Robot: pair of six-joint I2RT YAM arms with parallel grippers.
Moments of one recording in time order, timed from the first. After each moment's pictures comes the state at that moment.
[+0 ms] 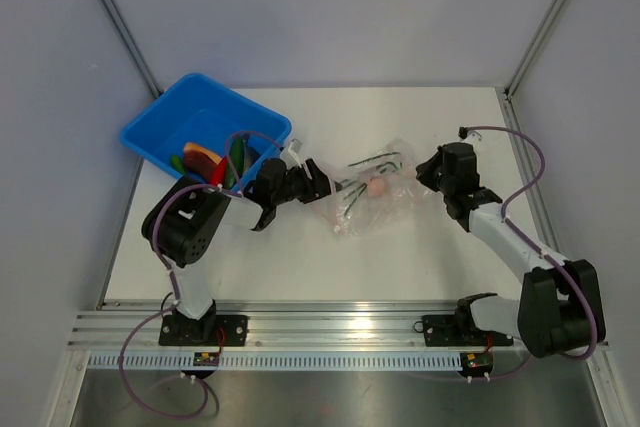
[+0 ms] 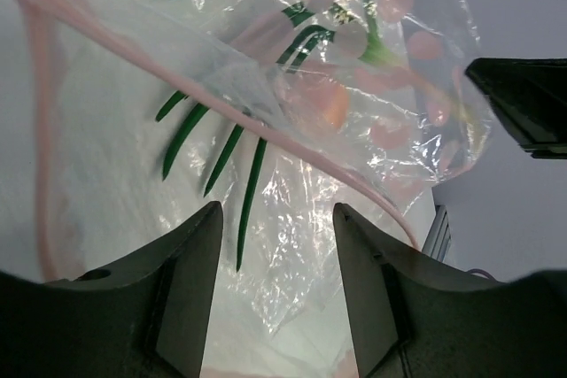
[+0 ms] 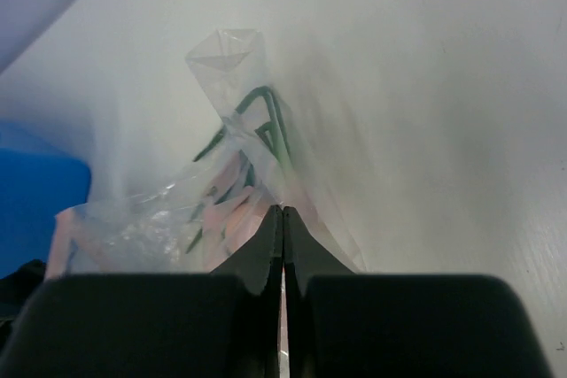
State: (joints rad) left arm -0.52 1.84 0.74 0.77 0.43 -0.89; right arm 0.22 1.27 0.72 0.01 0.11 0.70
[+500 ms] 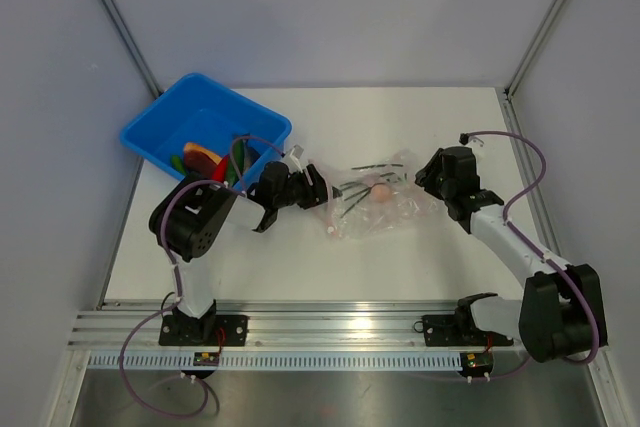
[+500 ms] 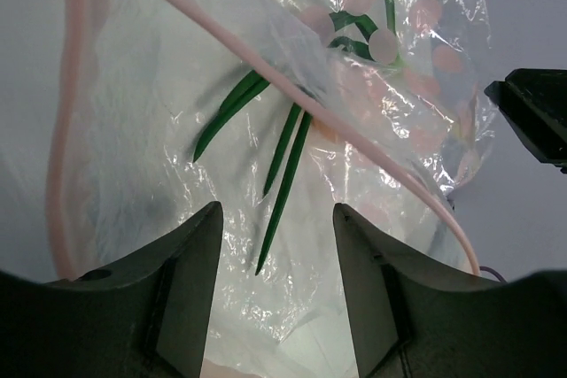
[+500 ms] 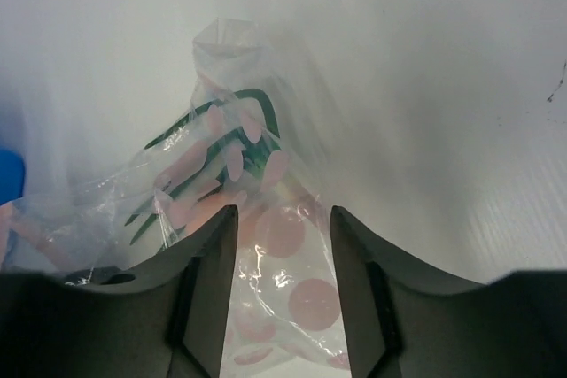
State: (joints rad) left arm -0.52 1.90 0.73 0.78 0.44 -0.91; right arm 0.22 1.22 0.71 -0.10 0.16 0.68
